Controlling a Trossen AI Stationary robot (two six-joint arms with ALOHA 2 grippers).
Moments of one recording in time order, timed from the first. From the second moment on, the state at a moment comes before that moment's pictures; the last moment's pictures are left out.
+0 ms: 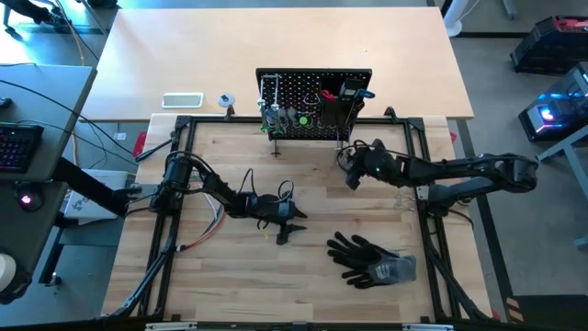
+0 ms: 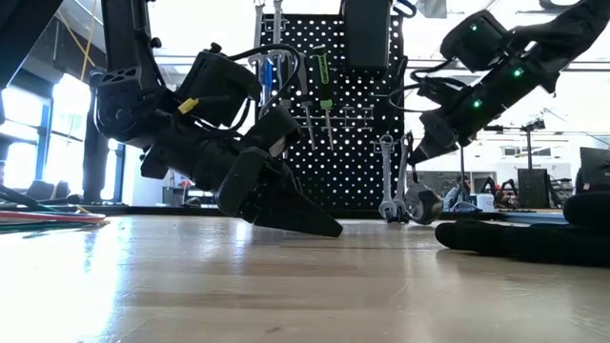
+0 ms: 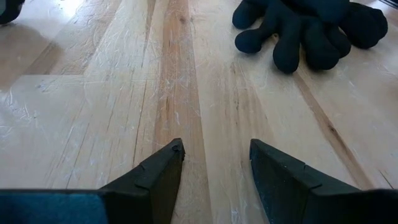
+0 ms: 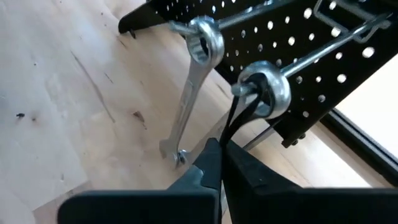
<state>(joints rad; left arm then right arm) -0.09 2.10 0.73 0.92 0.01 -0.05 -0.25 1.18 0.45 0.11 0.43 0.08</state>
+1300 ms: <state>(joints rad) -0.09 2.10 0.73 0.95 0.02 -0.10 0.02 1.28 1.02 -0.10 0.44 -0.08</state>
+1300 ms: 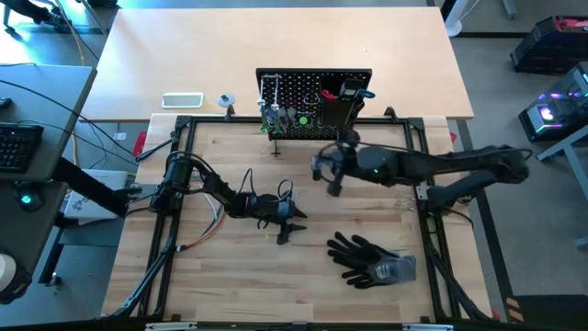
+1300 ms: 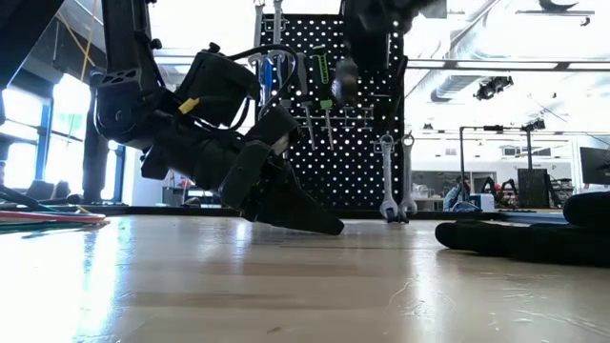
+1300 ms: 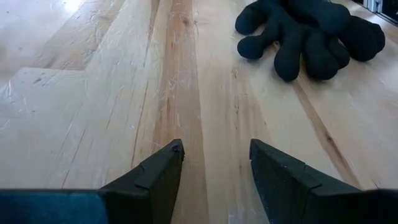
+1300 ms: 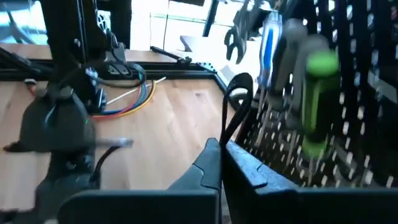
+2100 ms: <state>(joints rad) -0.11 2.10 0.73 0.96 0.02 -0.08 -0.10 1.81 1.97 -0.64 0.40 -0.25</state>
